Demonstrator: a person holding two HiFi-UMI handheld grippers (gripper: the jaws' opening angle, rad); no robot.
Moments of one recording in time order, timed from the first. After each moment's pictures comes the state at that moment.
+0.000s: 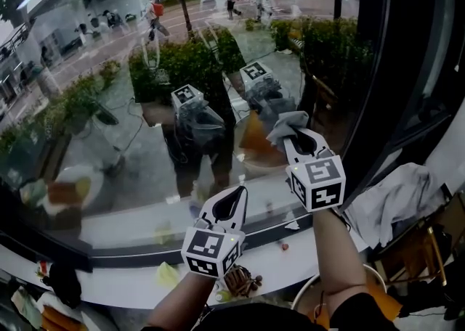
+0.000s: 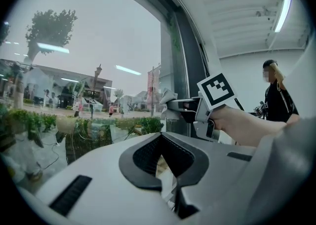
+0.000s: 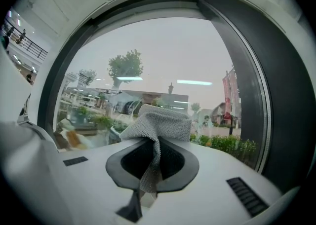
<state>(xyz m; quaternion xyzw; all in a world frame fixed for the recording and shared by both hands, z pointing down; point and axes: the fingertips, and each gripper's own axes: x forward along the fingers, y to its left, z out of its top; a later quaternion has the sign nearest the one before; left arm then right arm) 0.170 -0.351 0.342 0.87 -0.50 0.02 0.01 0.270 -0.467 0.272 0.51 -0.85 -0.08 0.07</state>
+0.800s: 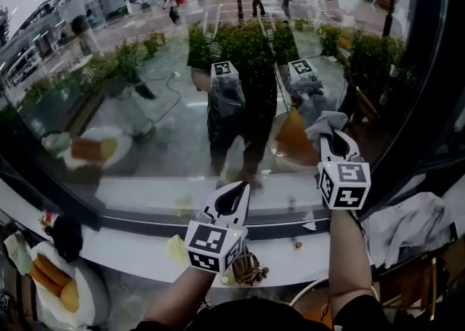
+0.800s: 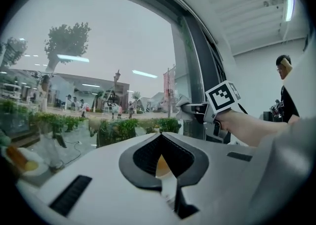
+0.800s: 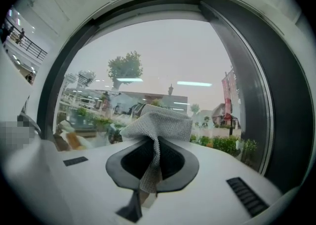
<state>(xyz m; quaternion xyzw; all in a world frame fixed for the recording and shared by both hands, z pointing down) 0.097 -0.296 0.351 0.81 -0.59 0.02 0.01 0.253 -0.454 0.287 0.51 -0.85 -0.07 0.06</state>
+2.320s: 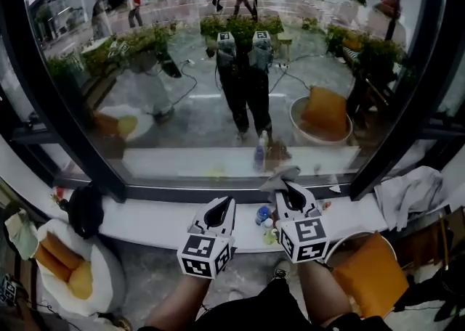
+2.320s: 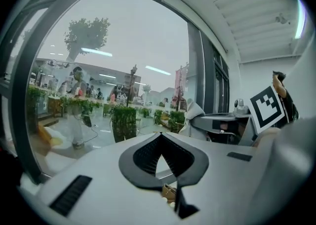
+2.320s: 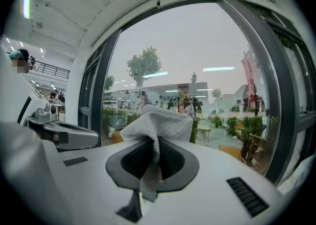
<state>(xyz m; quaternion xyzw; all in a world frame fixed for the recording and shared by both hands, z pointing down) -0.134 0.023 0.434 0.77 -0.63 0.01 0.09 -0.033 -0.044 0.408 0.40 -0.91 0.00 0.08</state>
